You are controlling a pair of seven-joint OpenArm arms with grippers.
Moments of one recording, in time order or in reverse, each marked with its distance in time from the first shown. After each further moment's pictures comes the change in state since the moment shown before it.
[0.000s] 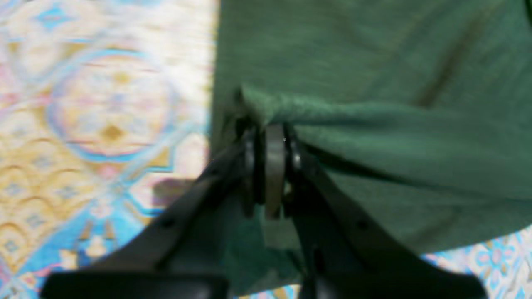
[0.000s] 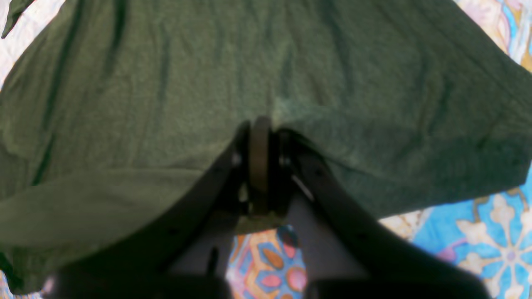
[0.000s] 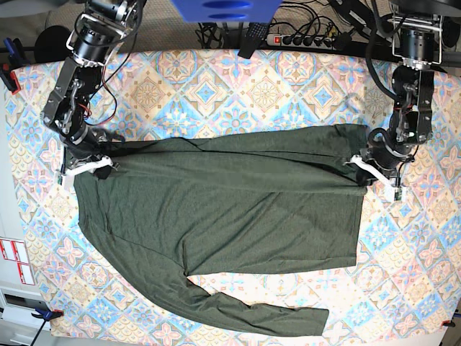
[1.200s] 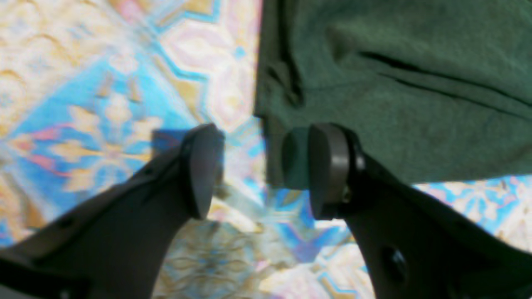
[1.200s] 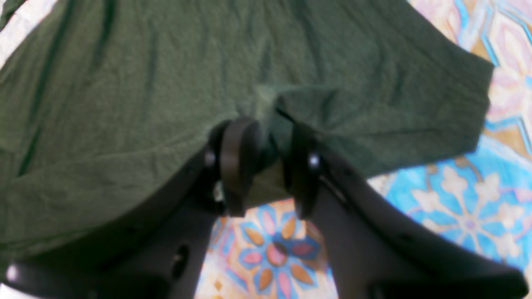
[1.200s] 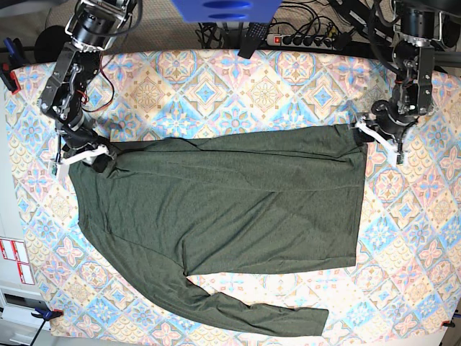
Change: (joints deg) left arm 8.7 0.2 -3.0 -0.8 1.5 0.2 4.0; right arm -5.6 0.1 0.1 5.8 0.1 0.0 2.3
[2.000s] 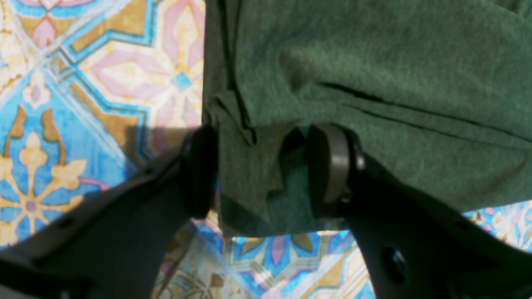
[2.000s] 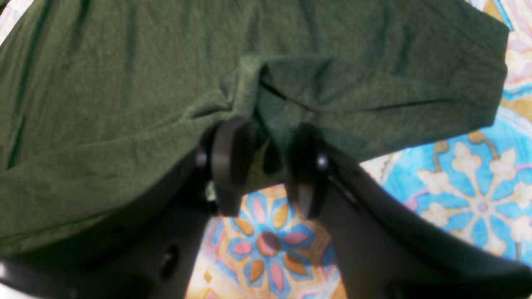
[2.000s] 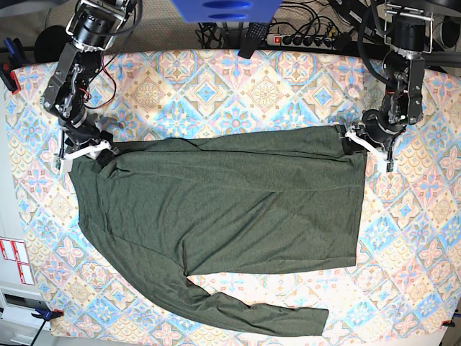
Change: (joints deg) left arm -5.0 2.7 3.0 -8.3 -0.4 -0.6 -2.7; right arm -0.1 0.2 0.0 -3.7 -0.2 0.0 0.1
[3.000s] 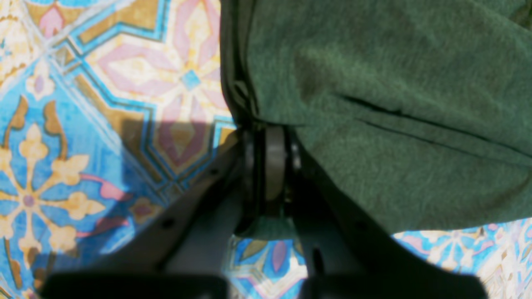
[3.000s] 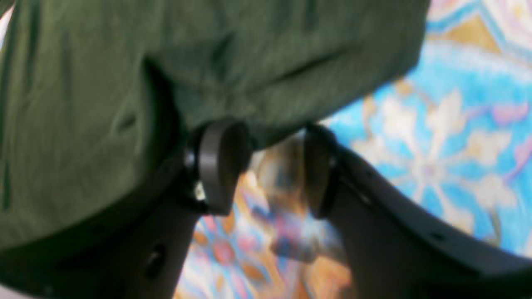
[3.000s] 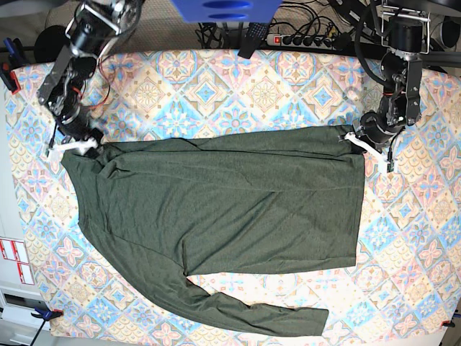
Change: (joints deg) left arm -1.3 1.2 -0.5 -0.3 0.0 0.5 0.5; right arm 4.6 0.0 10.2 -10.4 0.5 -0.1 0.4
